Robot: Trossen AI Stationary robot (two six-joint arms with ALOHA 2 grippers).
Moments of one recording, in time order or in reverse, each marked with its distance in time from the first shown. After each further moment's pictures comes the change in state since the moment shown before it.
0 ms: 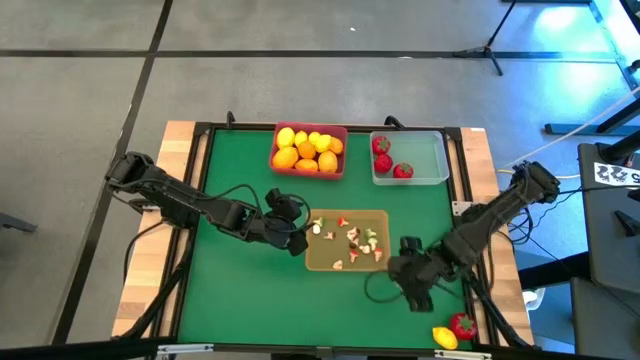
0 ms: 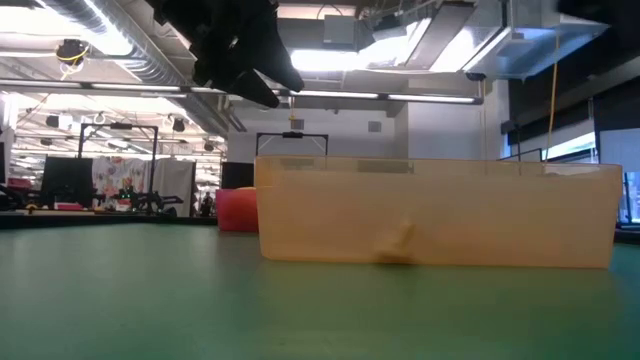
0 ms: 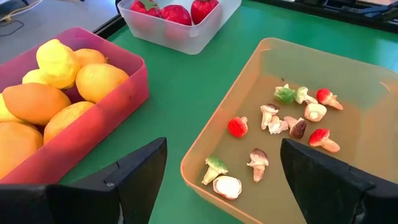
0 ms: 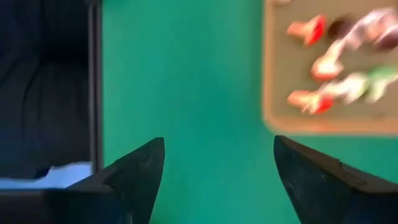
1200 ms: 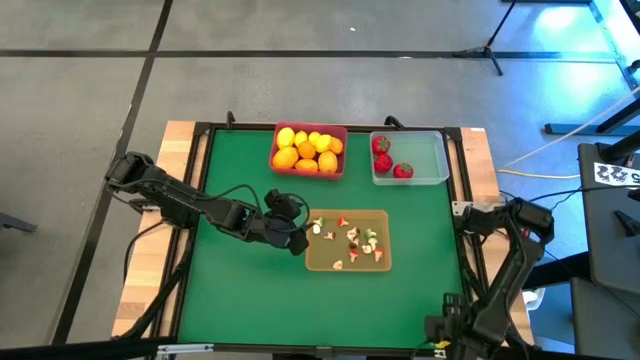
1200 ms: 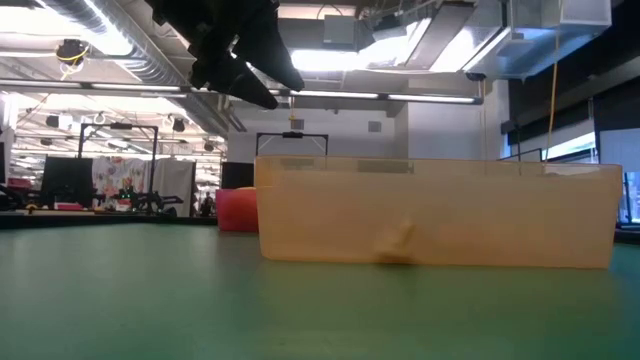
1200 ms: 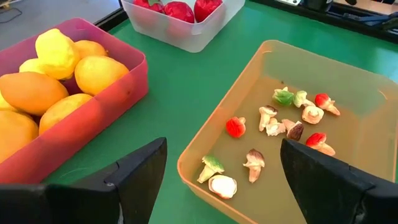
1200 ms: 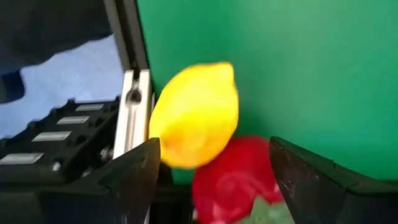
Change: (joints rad) left arm -0.001 0.000 0.000 -0.005 0.000 -0.057; right arm 0.498 0.326 -0.002 0.054 -0.203 0.609
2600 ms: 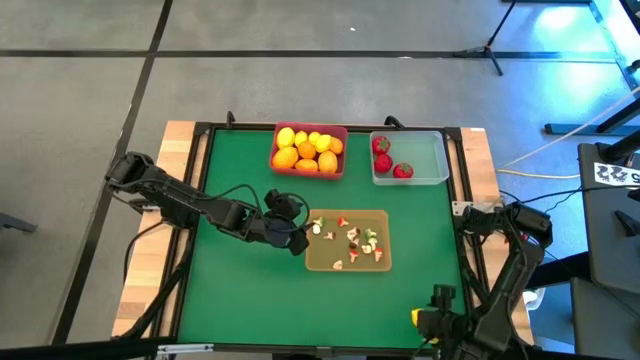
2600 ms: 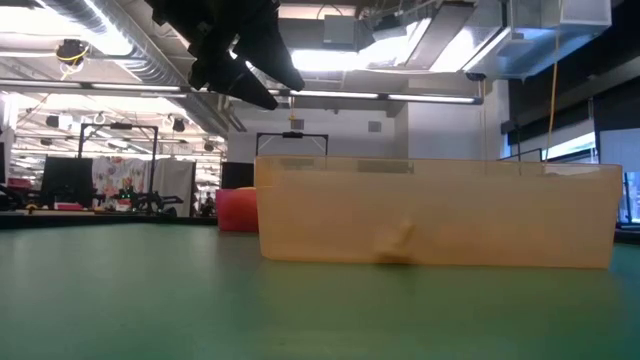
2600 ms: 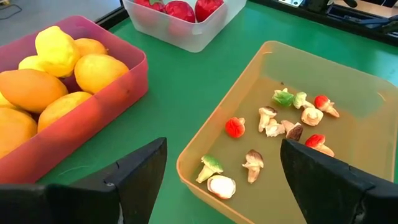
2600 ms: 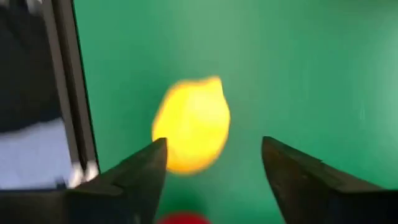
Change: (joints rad) left arm 0.001 0.000 0.000 0.000 0.000 -0.015; right arm -0.005 0.044 0.128 -0.205 0.395 -0.029
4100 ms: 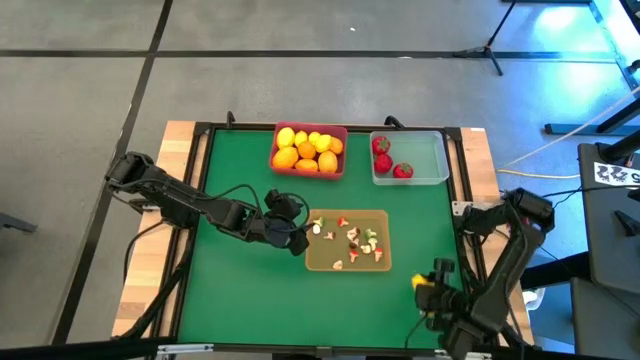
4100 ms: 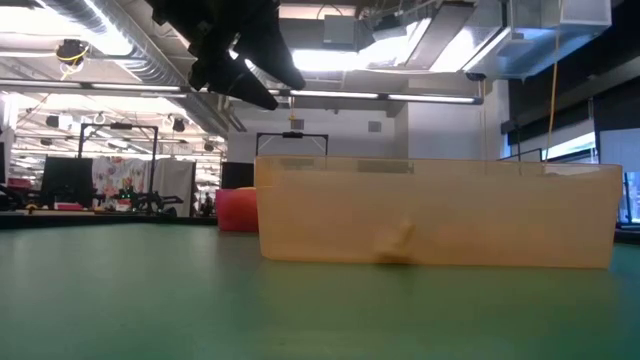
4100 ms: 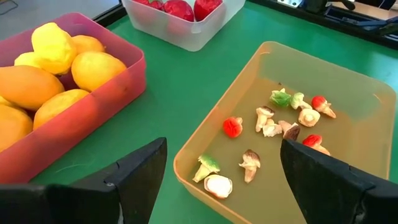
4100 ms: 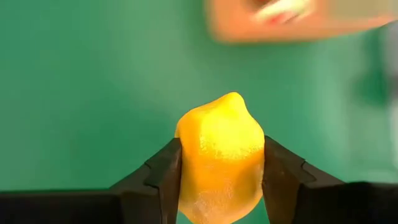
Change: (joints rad) left arm 0.000 0.000 0.000 0.002 0.008 -0.014; right arm -0.054 -0.106 -0.107 -0.138 0.199 0.000
